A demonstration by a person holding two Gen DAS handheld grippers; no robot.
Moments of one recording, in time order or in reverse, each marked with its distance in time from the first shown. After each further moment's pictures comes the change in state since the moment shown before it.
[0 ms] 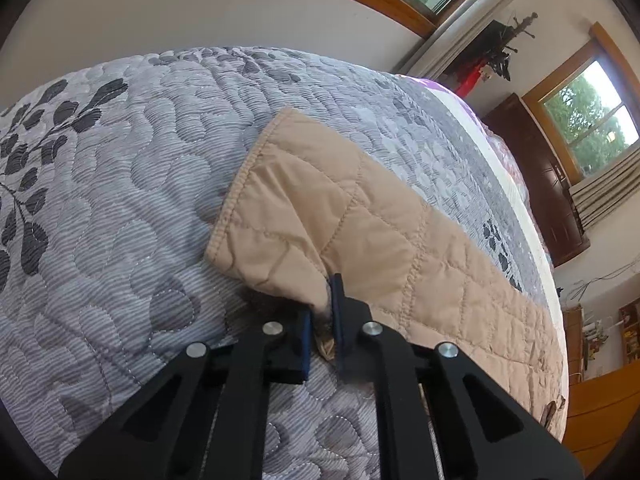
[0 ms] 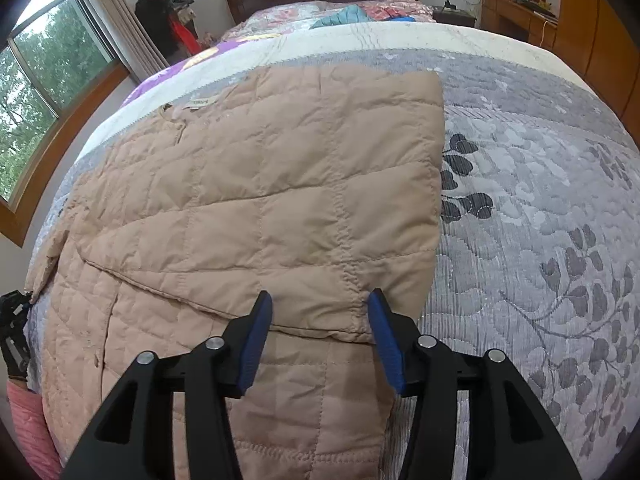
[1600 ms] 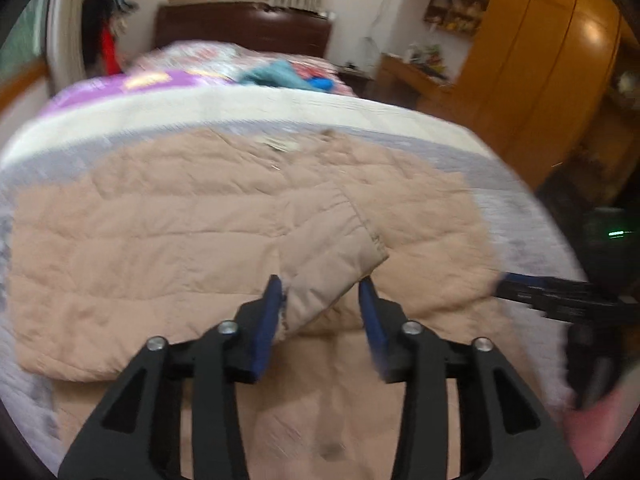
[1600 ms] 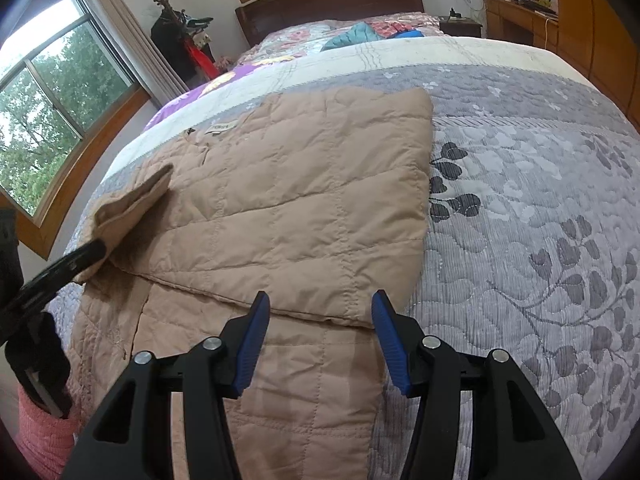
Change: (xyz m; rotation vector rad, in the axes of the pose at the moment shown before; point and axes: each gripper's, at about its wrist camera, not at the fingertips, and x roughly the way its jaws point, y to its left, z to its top) left arm -0.066 -0.347 -0.338 1.053 0.263 -0.548; right arm -0.030 -0.012 -0.013 0.026 -0.078 0.107
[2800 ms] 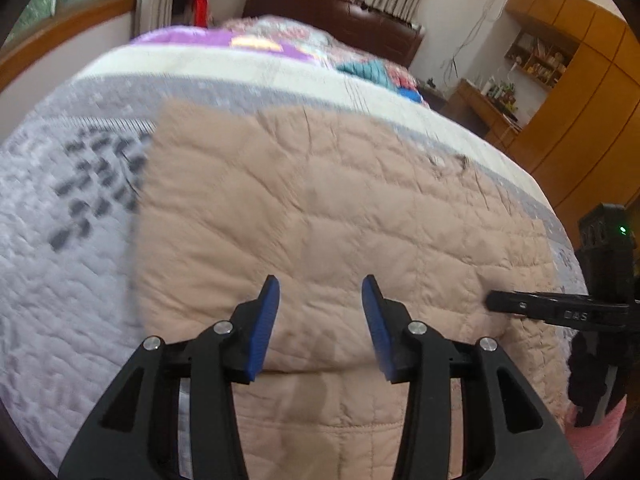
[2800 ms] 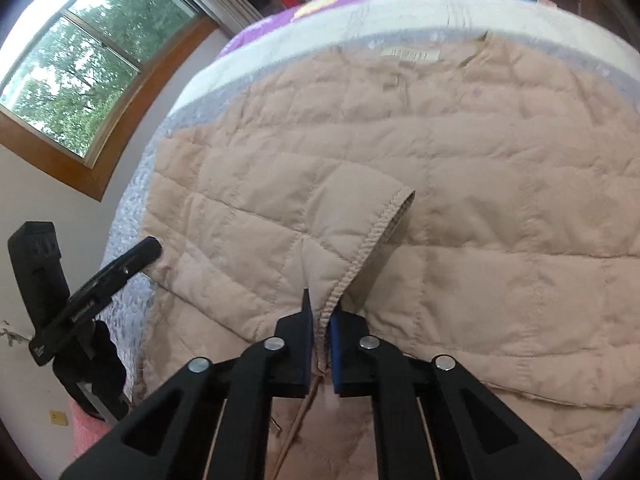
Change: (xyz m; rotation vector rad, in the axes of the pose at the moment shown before) left arm -0.049 0.136 -0.014 -0.241 -0.022 0.194; right arm 0.089 0.165 0.046 -0.129 0.237 0.223
